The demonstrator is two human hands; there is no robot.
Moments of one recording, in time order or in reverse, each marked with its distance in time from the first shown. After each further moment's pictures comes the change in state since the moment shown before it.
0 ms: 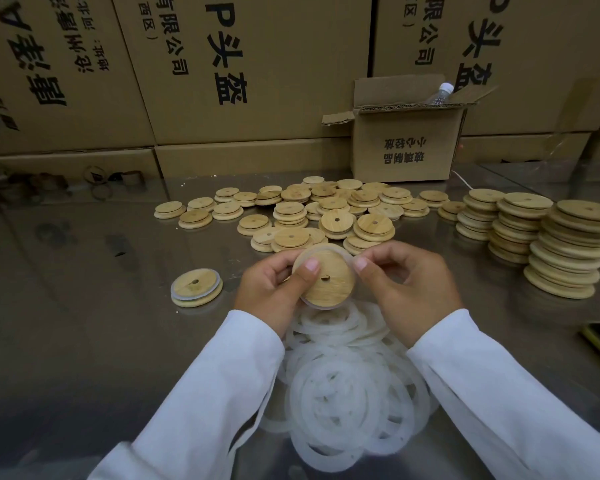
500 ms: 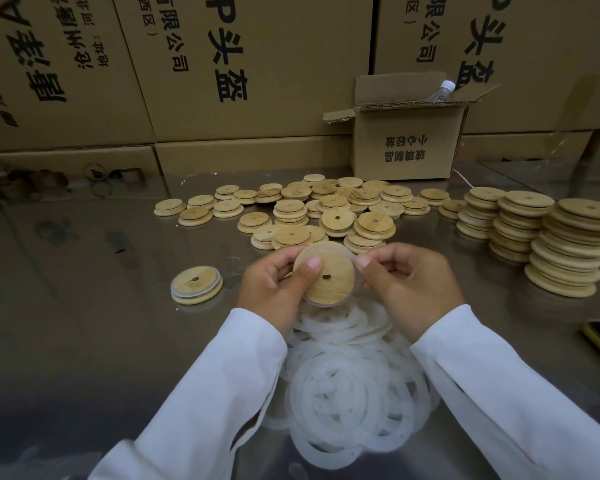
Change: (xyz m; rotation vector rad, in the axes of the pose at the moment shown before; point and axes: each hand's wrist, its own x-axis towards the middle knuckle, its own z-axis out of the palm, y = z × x) left_hand -0.001 -0.002 0.001 0.079 0.009 0.051; right_hand 0.003 0.001 0.002 0.080 -0.012 0.090
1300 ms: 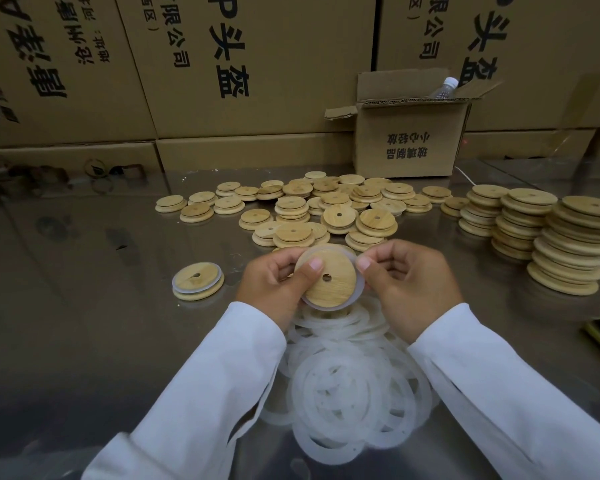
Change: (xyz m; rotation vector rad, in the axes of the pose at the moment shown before) left_hand 0.001 0.000 -0.005 0.031 -0.044 -0.033; right_hand -0.003 0.000 0.002 -0.058 -0.020 -0.025
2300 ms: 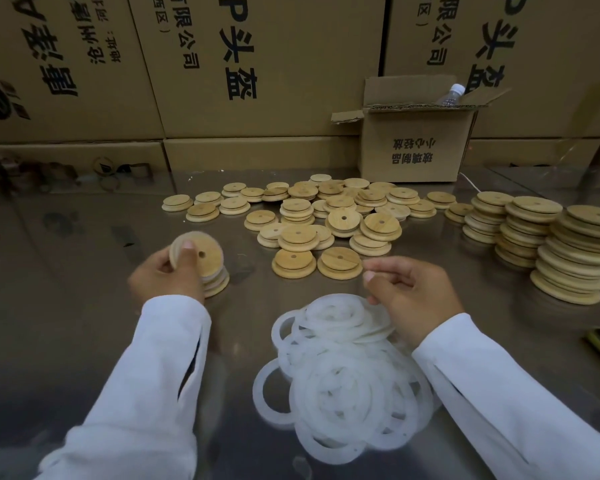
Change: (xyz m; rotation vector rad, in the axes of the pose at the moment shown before) left_hand 0.018 -0.006 -0.073 0.224 0.958 -0.114; right_hand 0.000 0.015 -0.001 0.072 -0.032 0.130
